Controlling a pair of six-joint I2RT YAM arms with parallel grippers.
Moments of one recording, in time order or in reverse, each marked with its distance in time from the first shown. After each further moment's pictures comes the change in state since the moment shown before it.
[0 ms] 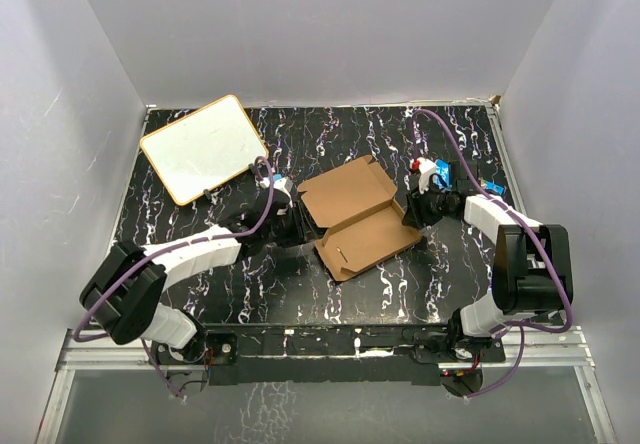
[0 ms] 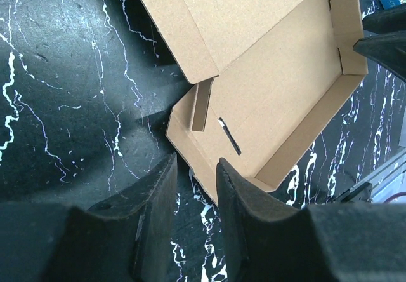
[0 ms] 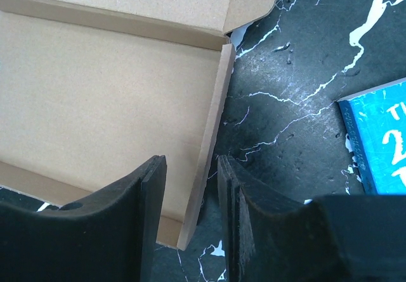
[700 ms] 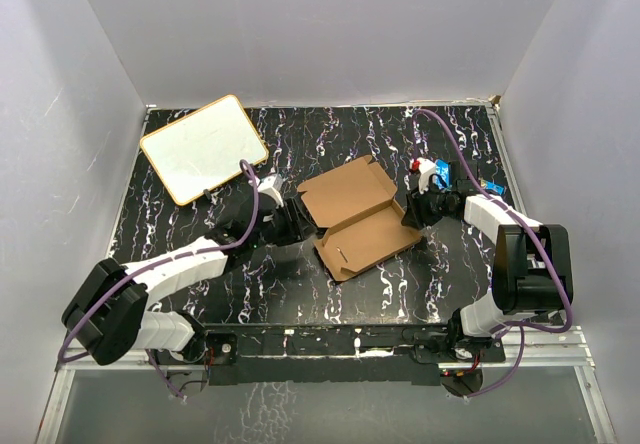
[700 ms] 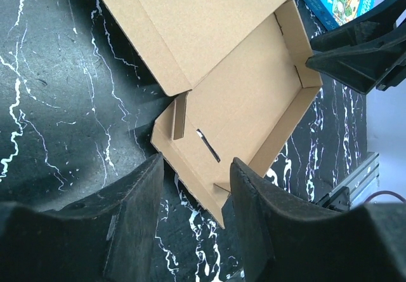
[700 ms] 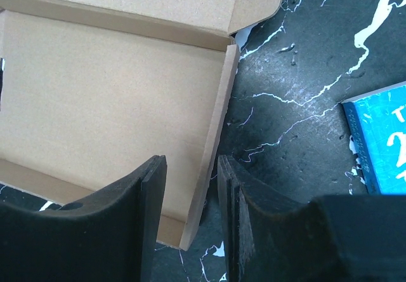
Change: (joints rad) left arm 0.014 -0.135 -0.106 0.142 -0.013 0.012; right arm 0.000 0.001 0.000 -0.001 -0.008 0.000
